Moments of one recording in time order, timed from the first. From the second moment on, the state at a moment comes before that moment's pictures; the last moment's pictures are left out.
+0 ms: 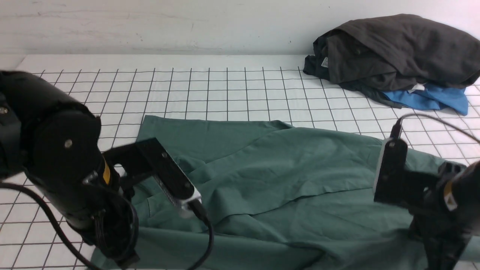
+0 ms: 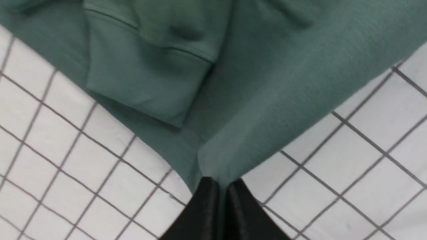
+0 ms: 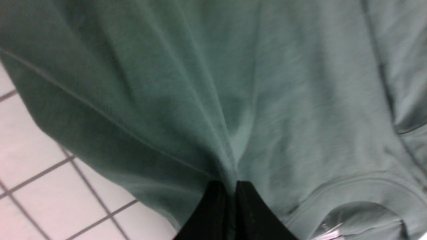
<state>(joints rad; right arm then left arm) 0.46 1.33 -0.86 -0.20 0.98 -0.61 -0.51 1.35 -1.01 0.08 1.15 0.31</state>
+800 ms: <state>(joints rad) 0.18 1.90 -1.62 0.05 1.12 -0.79 -0.23 1.94 -1.75 0.07 1.17 0.45</state>
